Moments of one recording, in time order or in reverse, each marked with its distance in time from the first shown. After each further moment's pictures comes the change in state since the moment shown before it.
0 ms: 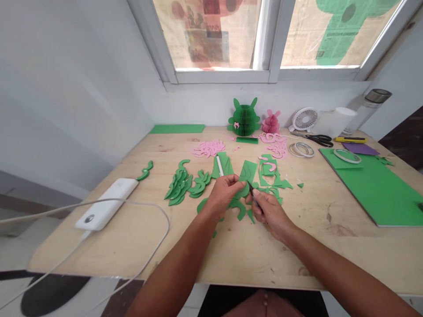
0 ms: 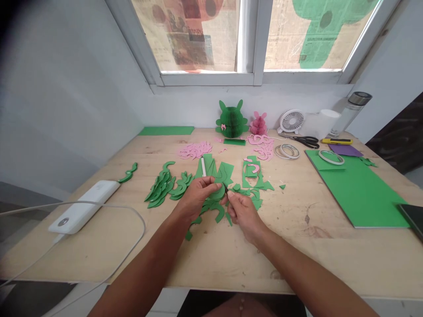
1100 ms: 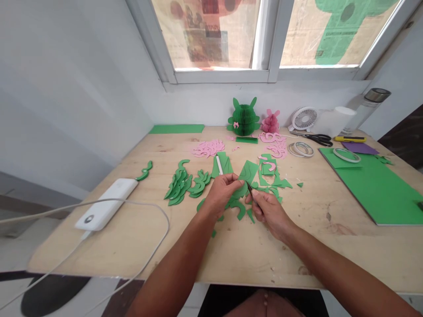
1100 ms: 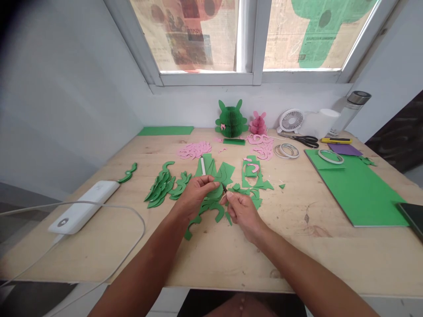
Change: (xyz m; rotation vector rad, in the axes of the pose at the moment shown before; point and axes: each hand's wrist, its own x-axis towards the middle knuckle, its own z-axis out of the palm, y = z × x) left_hand -0.001 0.004 -0.001 0.013 0.053 0.021; right_hand 0.001 0.001 -0.002 -0.039 -0.008 -0.010
